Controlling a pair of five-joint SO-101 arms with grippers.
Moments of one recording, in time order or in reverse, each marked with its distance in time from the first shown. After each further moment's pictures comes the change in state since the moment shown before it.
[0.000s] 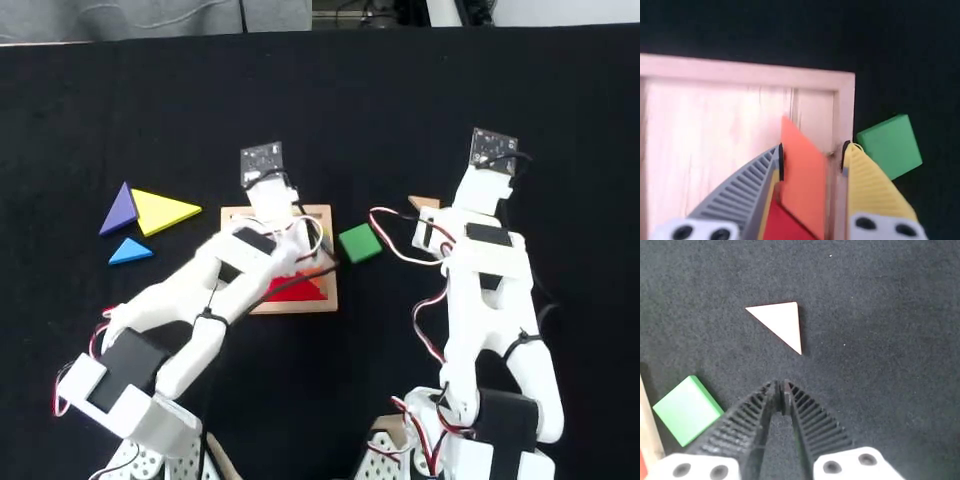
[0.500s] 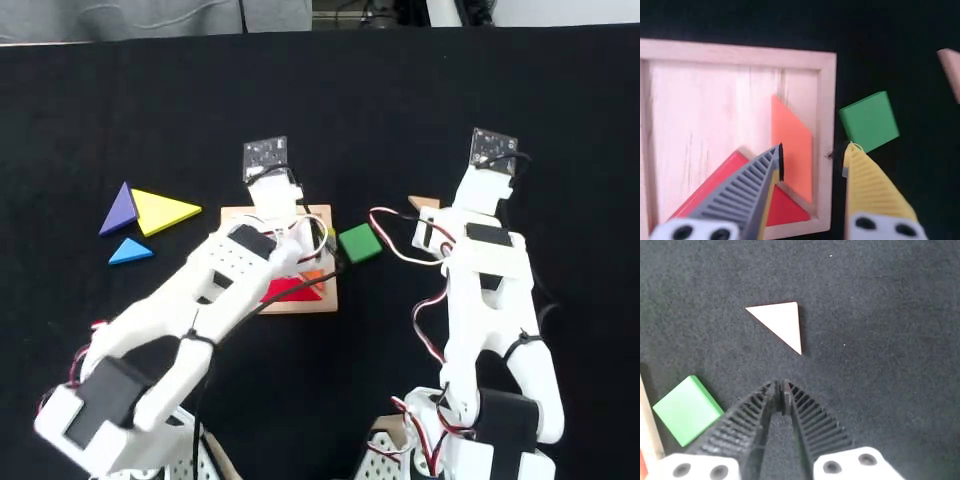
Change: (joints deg) left arm 2.0 -8.9 -0.7 9.4 0.0; right arm 0.0 0.0 0.0 0.0 0.0
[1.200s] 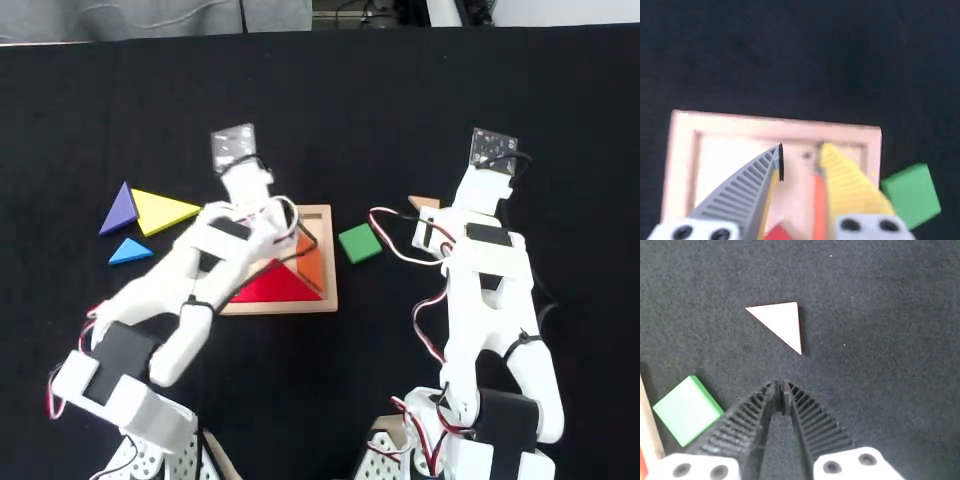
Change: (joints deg) left arm -9.0 9.7 0.4 -15.5 -4.9; right arm 0.0 0.0 0.0 0.0 0.0
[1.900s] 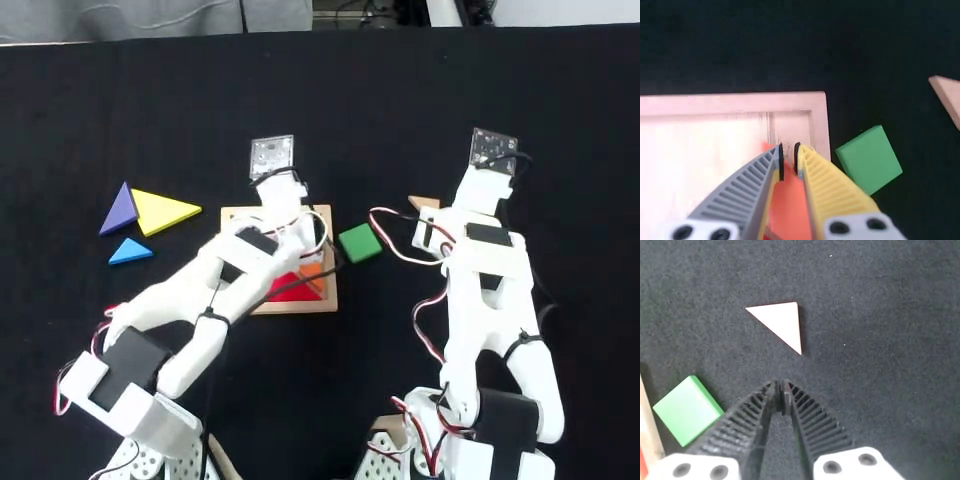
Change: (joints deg) left arm 7.5 0.0 0.0 -0.6 0.0; right arm 0.0 0.0 0.0 0.0 0.0
